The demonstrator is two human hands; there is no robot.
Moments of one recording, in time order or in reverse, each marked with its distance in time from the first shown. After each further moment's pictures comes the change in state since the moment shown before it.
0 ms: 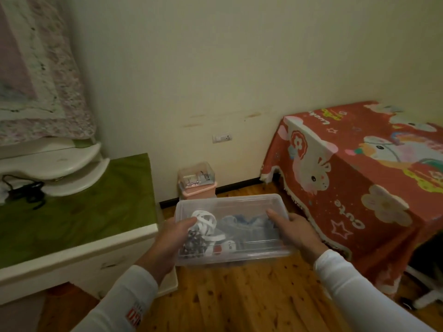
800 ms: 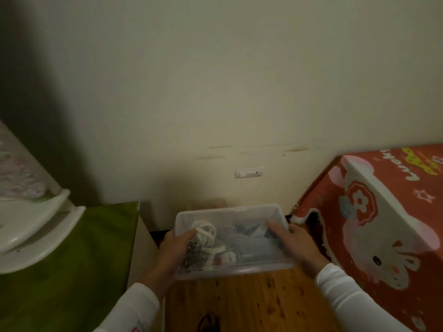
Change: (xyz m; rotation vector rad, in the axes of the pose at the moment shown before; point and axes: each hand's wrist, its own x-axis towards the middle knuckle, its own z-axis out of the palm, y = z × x) left_hand 0.344 0.170 0.034 -0.103 0.201 -0.009; right_hand 0.403 -0.148 0.055 -0.073 -0.209 0.018
